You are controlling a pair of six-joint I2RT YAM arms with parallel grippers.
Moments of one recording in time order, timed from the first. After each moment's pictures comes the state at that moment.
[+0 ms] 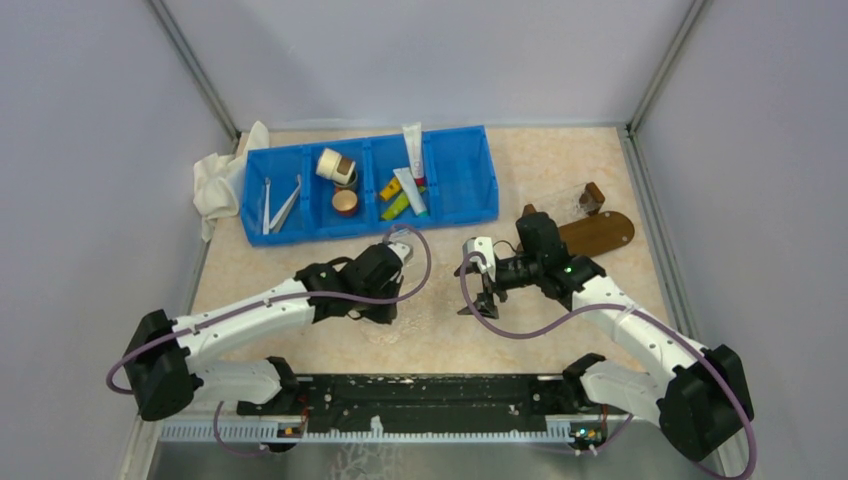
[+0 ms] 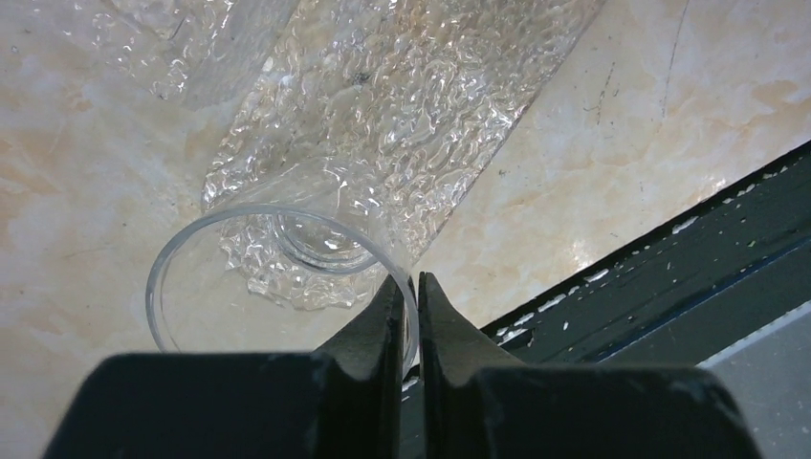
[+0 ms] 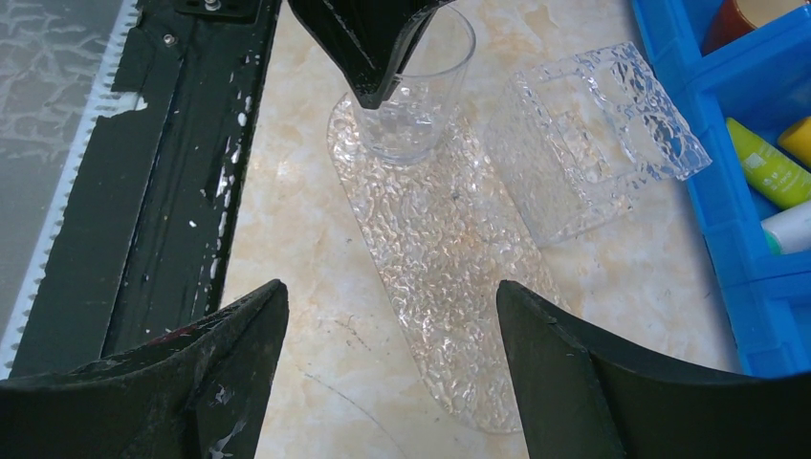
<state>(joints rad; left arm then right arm) -0.97 1.21 0.84 -0.62 -0.10 -0.49 0.53 1.05 0.70 -0.33 -0.95 -0.68</state>
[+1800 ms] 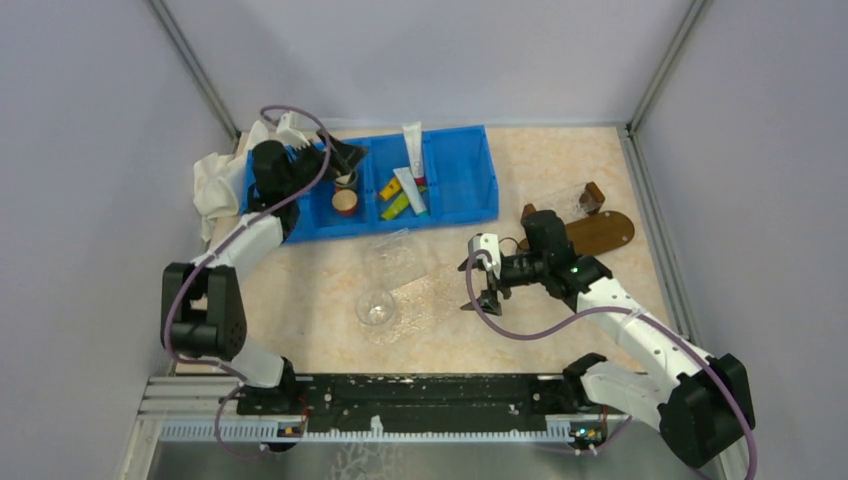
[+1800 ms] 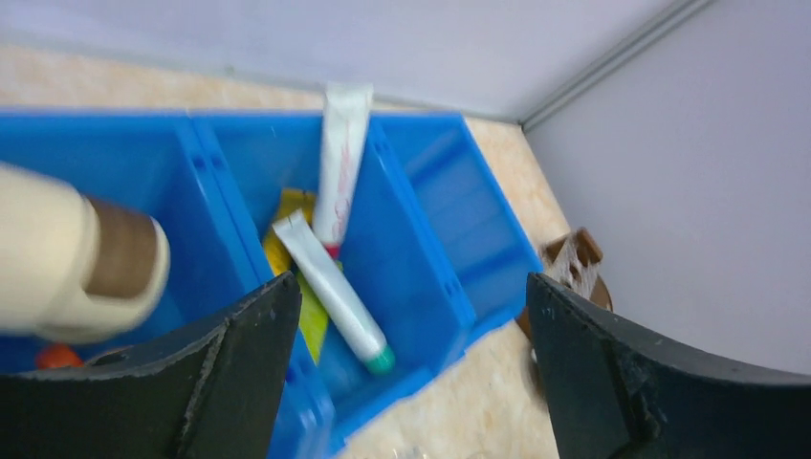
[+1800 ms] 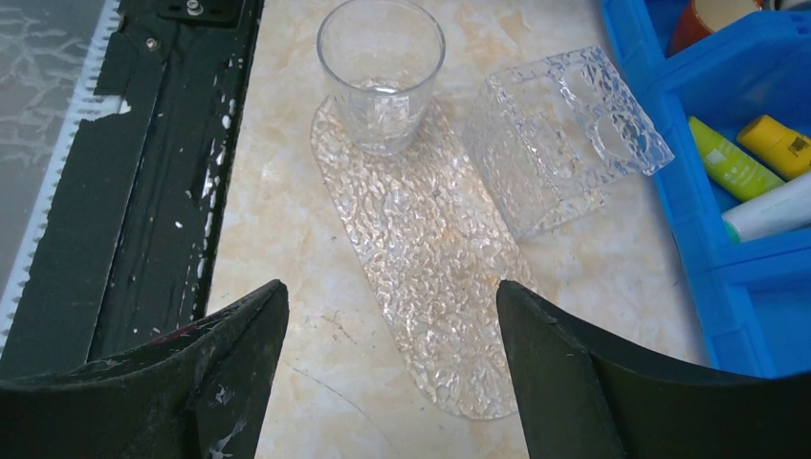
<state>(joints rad) -0.14 1.49 0.93 0.49 0.43 -0.62 0.49 1.02 0.70 -0.34 -0.95 -0.69</state>
